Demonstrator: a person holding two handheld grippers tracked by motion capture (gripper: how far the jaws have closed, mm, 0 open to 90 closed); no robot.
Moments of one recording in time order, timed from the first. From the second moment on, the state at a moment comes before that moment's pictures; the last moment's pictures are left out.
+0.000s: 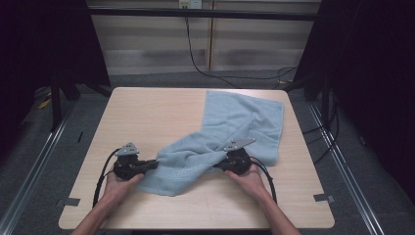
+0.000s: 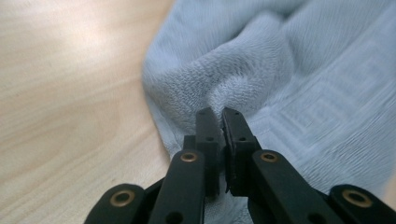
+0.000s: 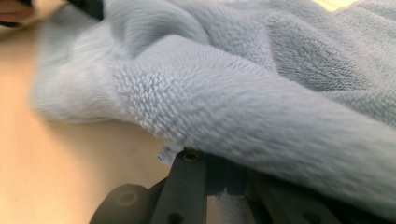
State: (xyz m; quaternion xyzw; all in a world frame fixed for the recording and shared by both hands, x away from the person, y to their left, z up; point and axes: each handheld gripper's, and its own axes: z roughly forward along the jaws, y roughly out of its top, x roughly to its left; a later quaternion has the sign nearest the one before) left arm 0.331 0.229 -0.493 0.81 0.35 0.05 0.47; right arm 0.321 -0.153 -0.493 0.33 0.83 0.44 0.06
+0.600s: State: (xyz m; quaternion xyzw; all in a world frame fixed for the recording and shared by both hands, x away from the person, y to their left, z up) left arm 0.278 0.229 -0.475 0.81 0.31 -0.02 0.50; right arm 0.186 -0.248 -0.464 0.33 0.81 0.49 0.00
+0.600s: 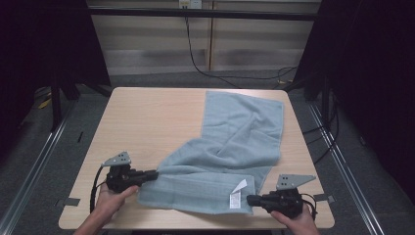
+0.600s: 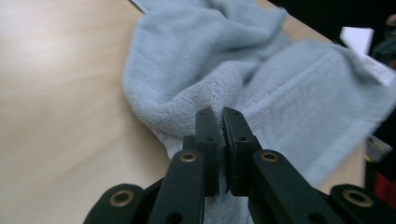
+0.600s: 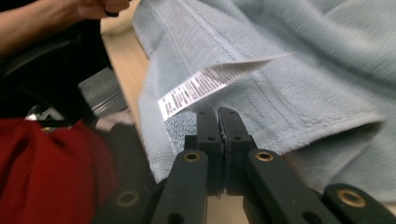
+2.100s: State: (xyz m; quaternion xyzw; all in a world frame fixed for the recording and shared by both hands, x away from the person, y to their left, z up) left arm 0.264 0.195 -0.495 0.87 0.25 -0.07 0.42; right arm 0.206 -0.225 -0.491 0.36 0.83 0.41 0.04
